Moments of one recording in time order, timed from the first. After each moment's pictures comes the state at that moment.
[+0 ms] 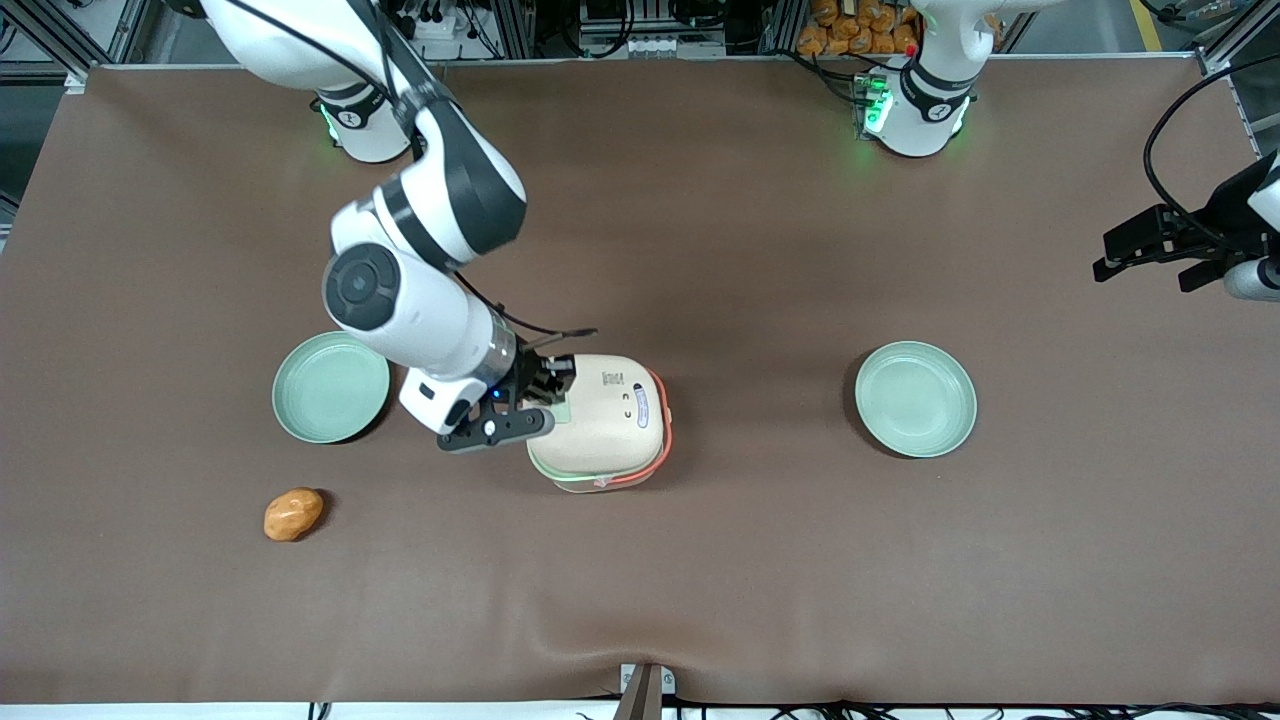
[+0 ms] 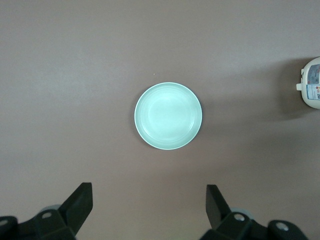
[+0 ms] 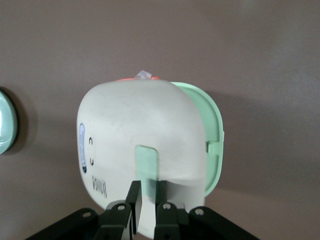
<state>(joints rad) 0.51 0.53 -0.02 -1.30 0.30 1.92 0.26</state>
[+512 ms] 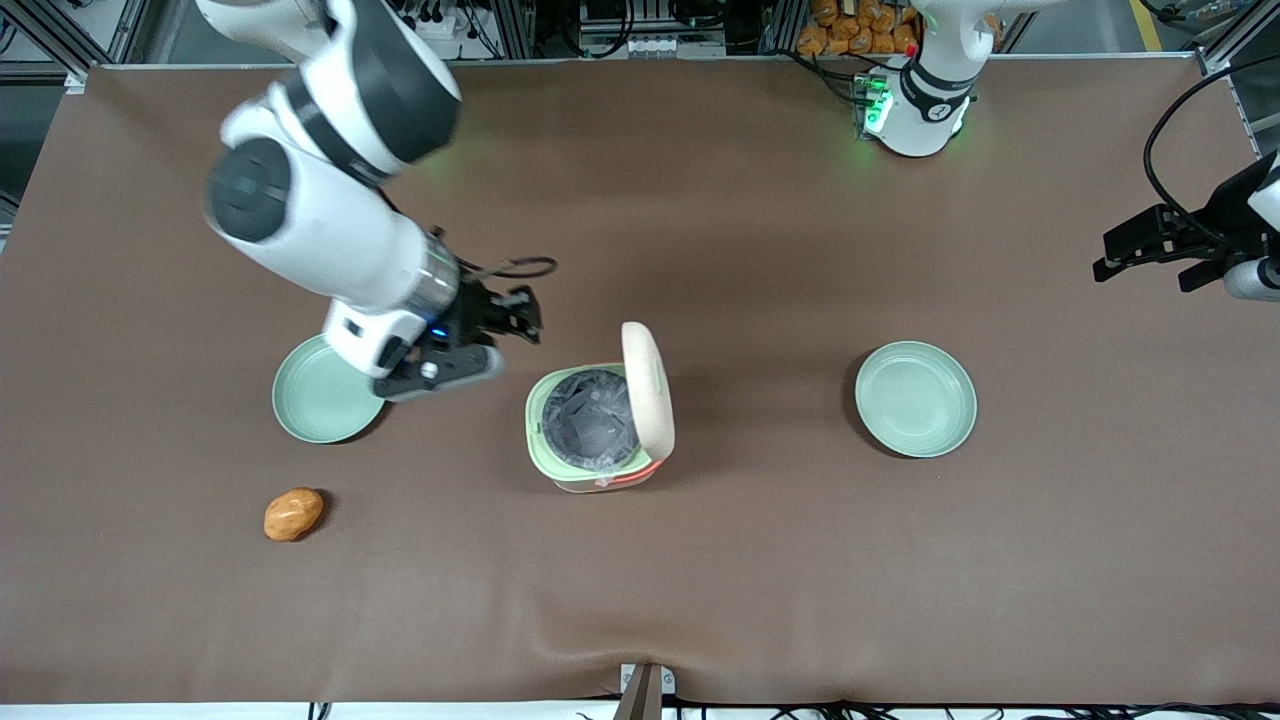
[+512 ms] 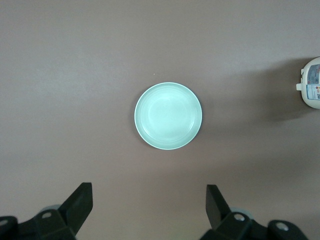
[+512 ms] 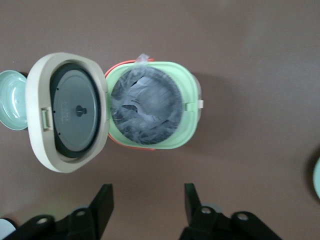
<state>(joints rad) 0.46 0.36 -0.03 -1.29 0.29 1.71 0.26</state>
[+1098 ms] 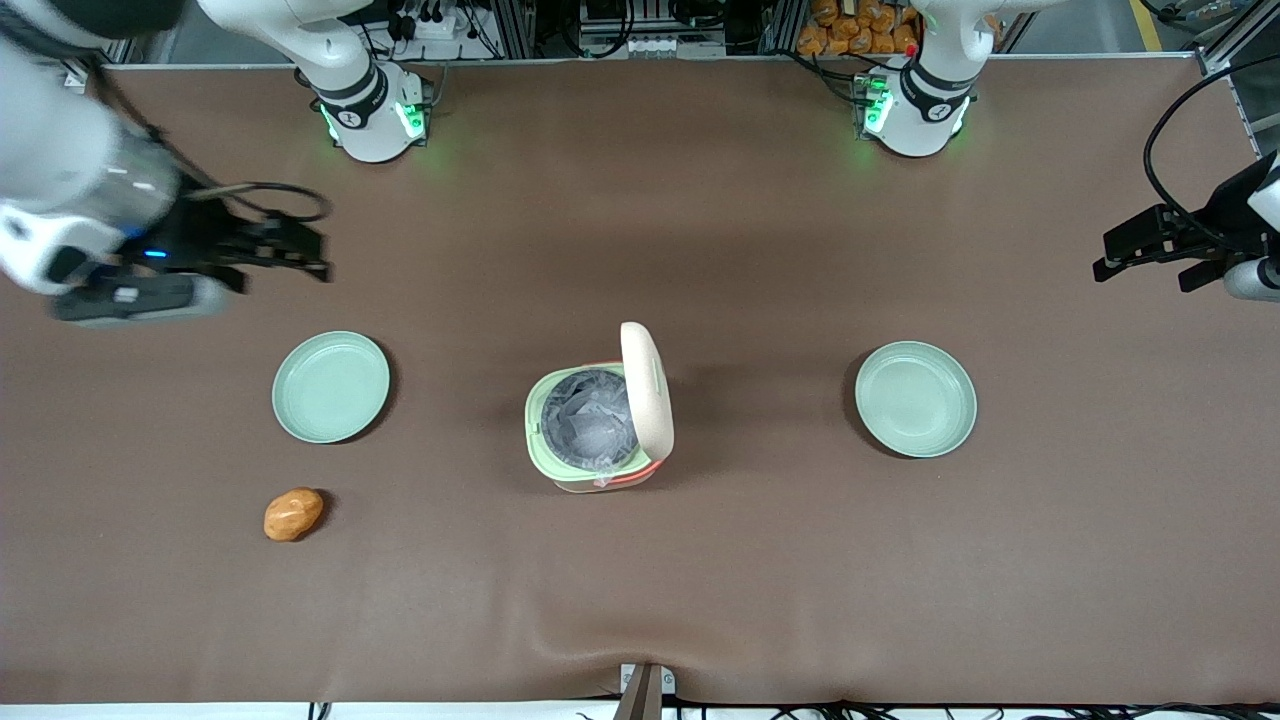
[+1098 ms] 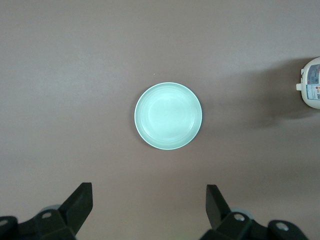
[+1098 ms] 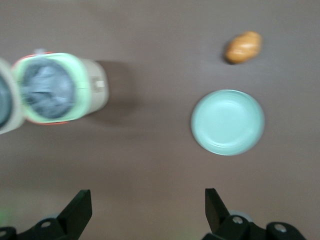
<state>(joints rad) 0.20 0.16 -0.04 -1.31 0.11 1.41 0.17</state>
